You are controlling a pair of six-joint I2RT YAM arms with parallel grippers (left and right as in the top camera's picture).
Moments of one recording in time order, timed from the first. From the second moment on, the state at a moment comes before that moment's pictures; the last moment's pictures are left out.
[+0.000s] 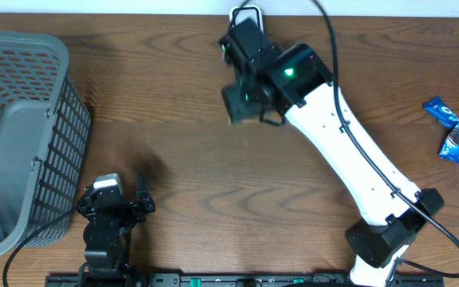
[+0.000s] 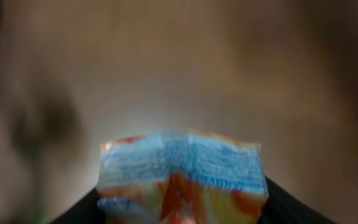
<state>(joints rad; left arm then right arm) -0.06 0.03 0.13 -0.46 -0.20 -0.12 0.66 1.92 2.13 -1.25 0.12 0.34</state>
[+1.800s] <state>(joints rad) -0.06 0.03 0.13 -0.46 -0.20 -0.12 0.44 2.32 2.12 -0.62 0.56 -0.02</state>
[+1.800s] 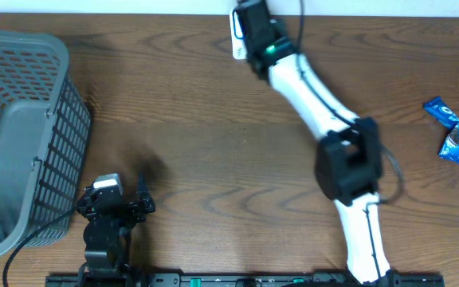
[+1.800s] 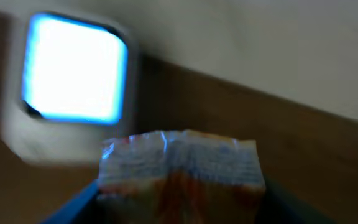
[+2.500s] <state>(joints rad) -0.06 0.03 0.13 -0.46 -0.20 -0.12 -0.28 2.24 2.13 -1.04 0.34 0.15</state>
